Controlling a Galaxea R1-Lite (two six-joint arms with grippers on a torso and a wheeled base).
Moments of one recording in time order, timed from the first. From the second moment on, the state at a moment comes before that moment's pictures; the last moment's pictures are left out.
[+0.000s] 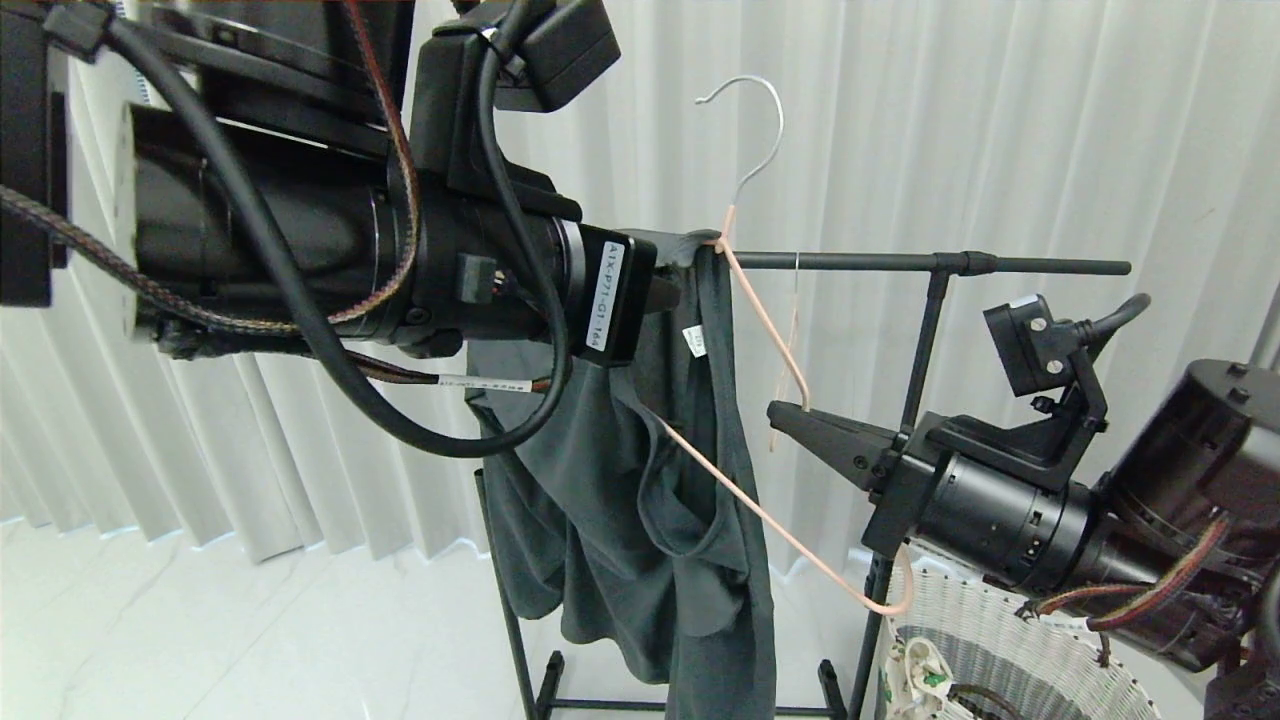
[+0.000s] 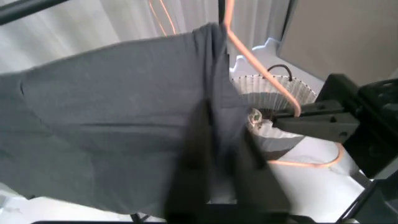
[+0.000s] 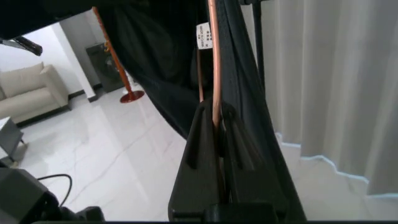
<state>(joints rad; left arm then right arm) -0.75 1.61 -1.54 0.32 0.02 0.02 0.83 1.62 -0.56 -1.19 0.20 0.40</state>
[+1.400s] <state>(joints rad) -0.68 1.37 -1.35 0.32 -0.13 0.19 0.71 1.51 -0.45 -1.19 0.35 0.11</state>
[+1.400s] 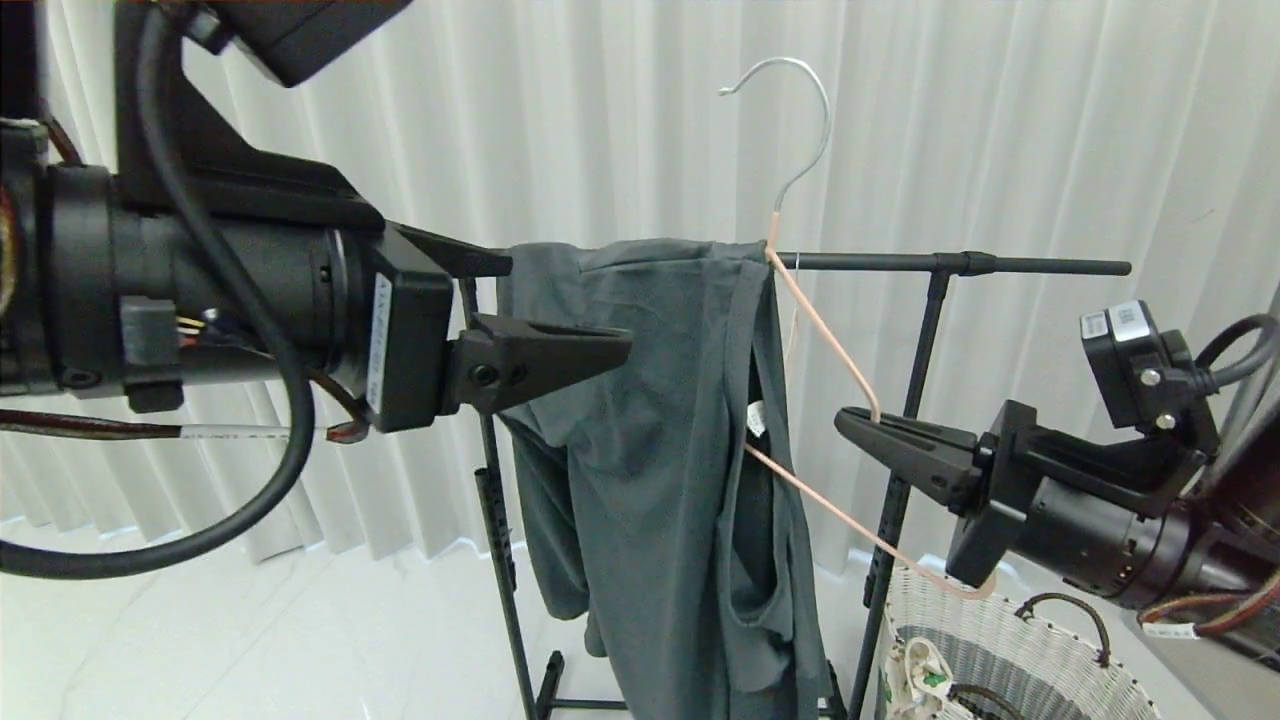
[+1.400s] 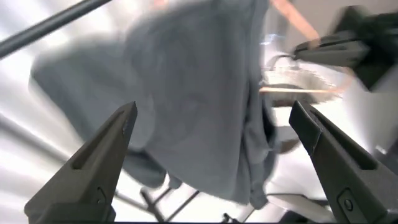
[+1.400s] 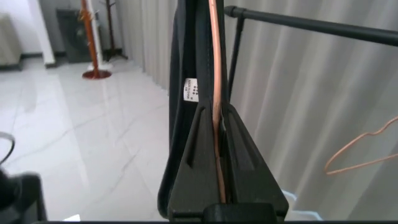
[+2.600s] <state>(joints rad) -0.71 1.39 -1.11 0.32 -0.47 0.39 0.92 1.36 -0.16 -1.18 0.45 0.04</state>
